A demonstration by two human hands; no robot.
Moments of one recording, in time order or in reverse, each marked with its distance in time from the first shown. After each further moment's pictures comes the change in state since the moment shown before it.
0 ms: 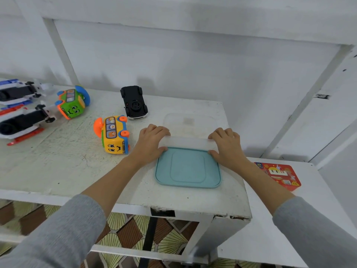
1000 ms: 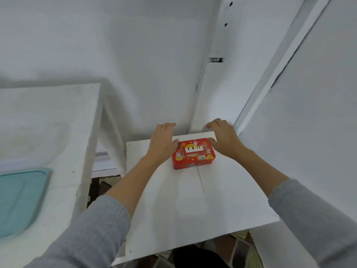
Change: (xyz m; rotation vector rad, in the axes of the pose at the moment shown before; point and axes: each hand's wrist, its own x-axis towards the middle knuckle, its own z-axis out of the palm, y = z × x) left_hand 0.180 0.341 0.252 -0.240 -0.298 -0.156; right_hand -0.125 0.369 -0.039 0.090 -0.259 0.391
